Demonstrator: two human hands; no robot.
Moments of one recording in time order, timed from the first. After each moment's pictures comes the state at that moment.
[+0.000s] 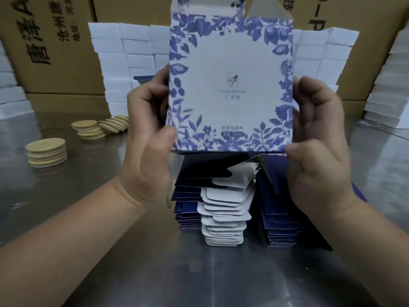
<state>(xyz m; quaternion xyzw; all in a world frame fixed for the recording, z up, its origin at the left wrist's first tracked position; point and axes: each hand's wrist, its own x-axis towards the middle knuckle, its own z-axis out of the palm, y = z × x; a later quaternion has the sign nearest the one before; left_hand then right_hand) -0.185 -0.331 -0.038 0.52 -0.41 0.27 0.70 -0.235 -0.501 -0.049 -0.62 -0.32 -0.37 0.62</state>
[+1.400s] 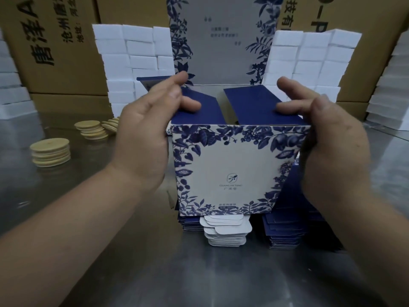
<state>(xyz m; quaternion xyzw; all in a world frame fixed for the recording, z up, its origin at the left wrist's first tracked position) -0.192 -0.319 -0.026 0.57 -0.32 0.18 0.73 -0.240 -0.505 -0.038 -0.66 -0.21 -0.39 0.61</state>
